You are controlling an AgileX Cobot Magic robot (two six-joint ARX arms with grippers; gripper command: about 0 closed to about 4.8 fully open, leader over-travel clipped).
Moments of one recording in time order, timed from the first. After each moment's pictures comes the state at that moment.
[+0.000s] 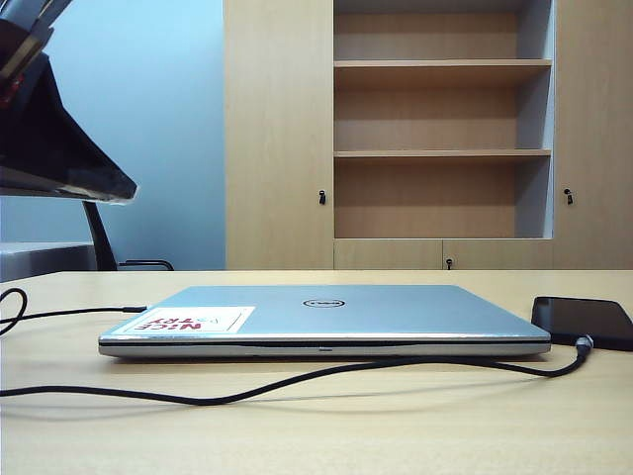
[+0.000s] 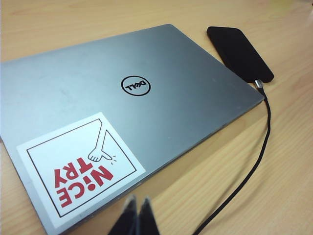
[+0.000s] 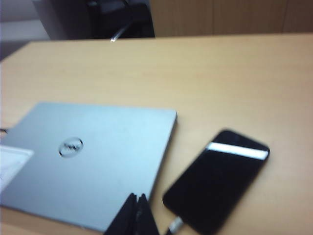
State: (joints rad) left arm -0.61 0.70 0.29 0.06 0.12 -0.11; right arm 0.20 0.33 0.40 -0.30 -0.10 0.11
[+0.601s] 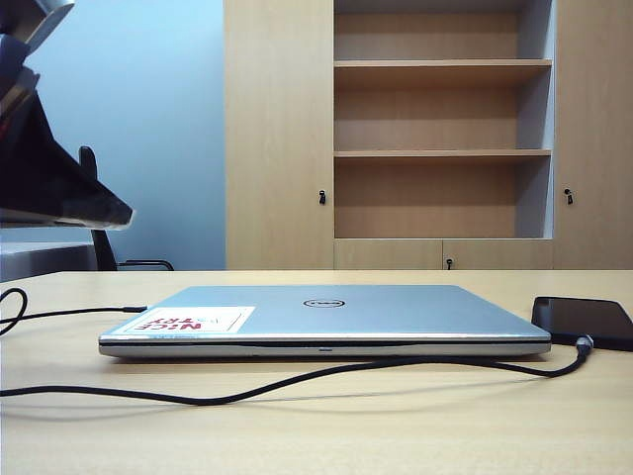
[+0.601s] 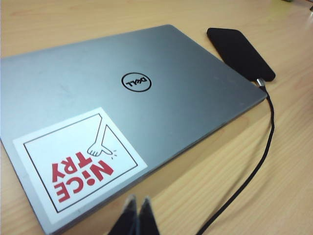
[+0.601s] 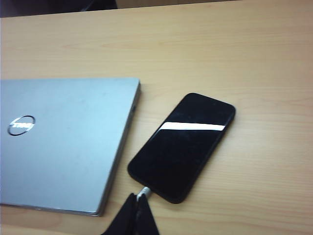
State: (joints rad) left arm -0.61 0.70 0.18 0.21 0.12 -0.11; right arm 0.20 0.27 0.28 -0.31 0.02 0.12
